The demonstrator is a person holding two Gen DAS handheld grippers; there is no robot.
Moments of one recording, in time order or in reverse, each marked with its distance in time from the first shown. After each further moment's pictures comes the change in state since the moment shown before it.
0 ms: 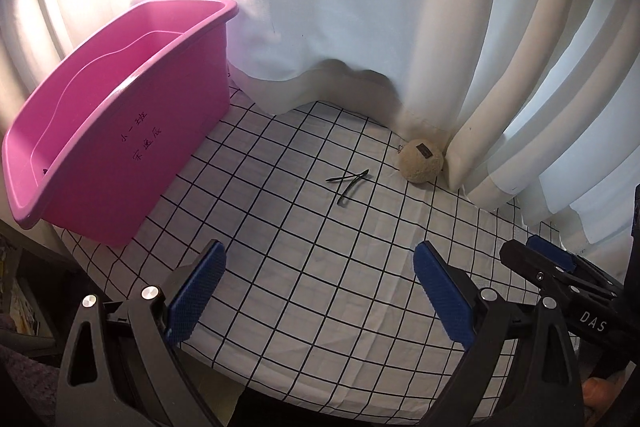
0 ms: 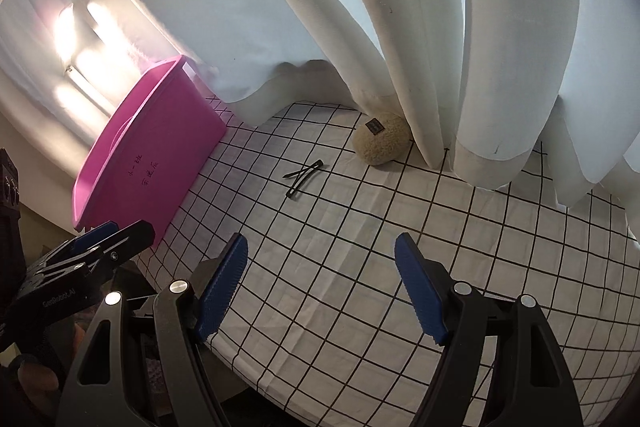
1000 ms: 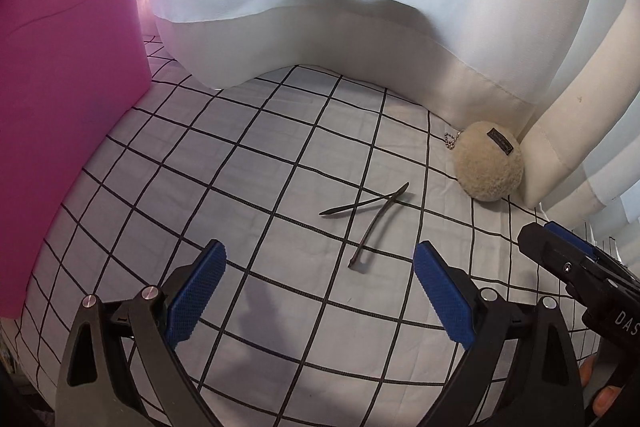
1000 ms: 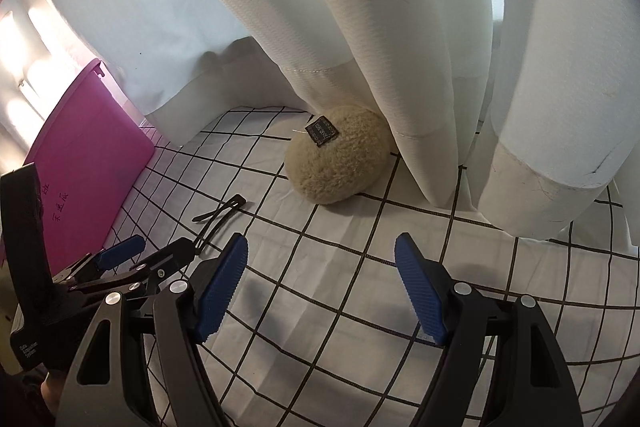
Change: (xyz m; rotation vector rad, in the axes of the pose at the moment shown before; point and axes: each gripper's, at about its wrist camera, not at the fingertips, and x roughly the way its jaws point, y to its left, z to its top) left arm 0.188 -0.008 0.013 0.039 -0.012 -0.041; right arm 0.137 -0.051 0.032 0.017 -0.097 -0.043
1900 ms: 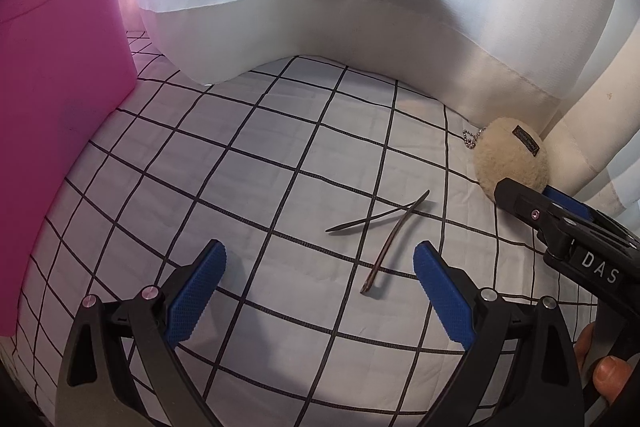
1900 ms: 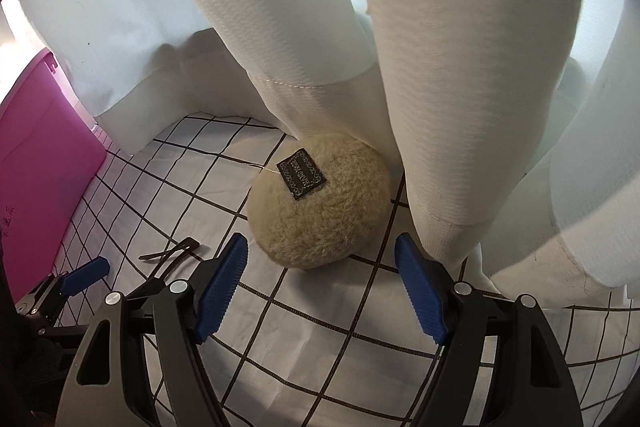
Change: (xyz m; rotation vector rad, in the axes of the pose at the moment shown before) left arm 0.030 0.004 0.009 0.018 0.019 0.013; right arm 0.048 0.012 0.028 -0.056 0.022 -0.151
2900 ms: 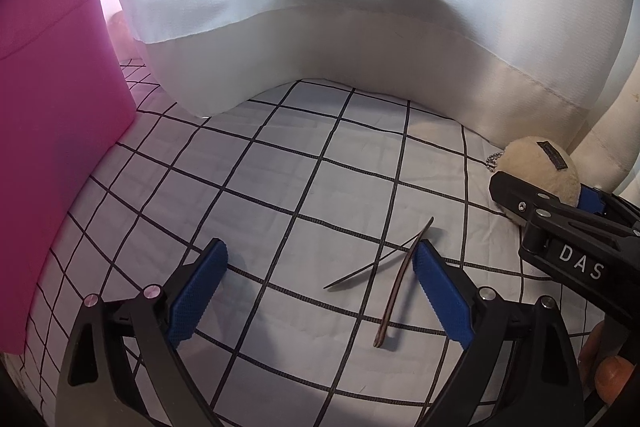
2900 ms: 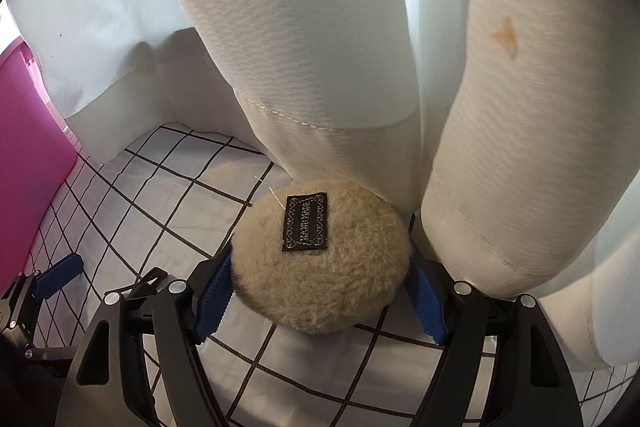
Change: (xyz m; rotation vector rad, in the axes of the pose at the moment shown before) left arm 0.025 -0.019 0.027 0.027 -0.074 0.094; right arm 0.036 0.020 0.021 -0.067 -0.042 -0.077
